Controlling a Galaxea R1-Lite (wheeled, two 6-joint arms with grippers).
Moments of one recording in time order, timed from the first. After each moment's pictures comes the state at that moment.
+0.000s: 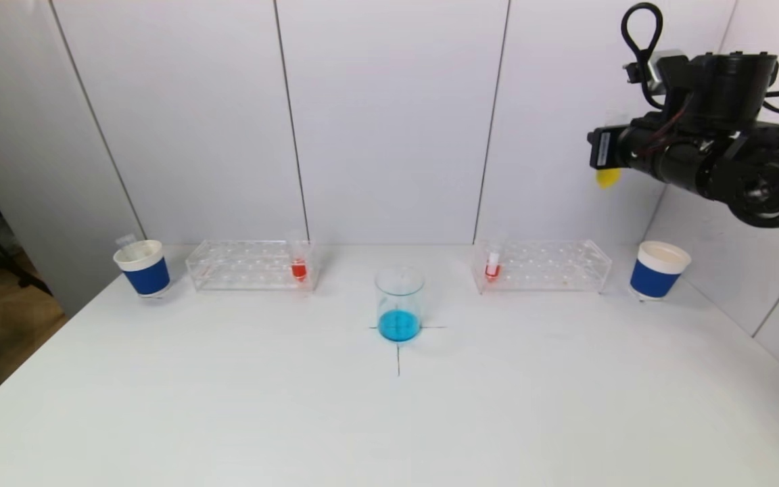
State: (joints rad) left arm -0.01 0.00 0.00 0.01 0.00 0.06; right arm 0.14 1.92 -1.43 -0.39 -0.17 -0.08
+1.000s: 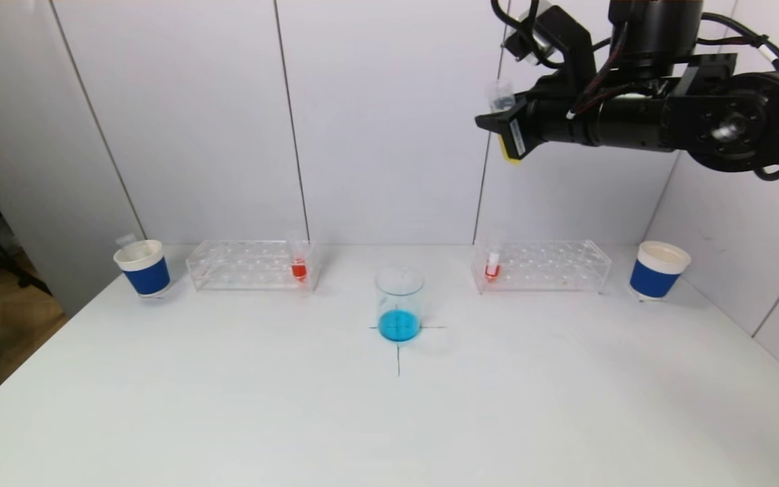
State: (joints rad) left arm -0.01 0.00 0.00 0.01 0.00 0.06; right arm 0.39 1.95 -1.76 -0.05 0.11 -0.45
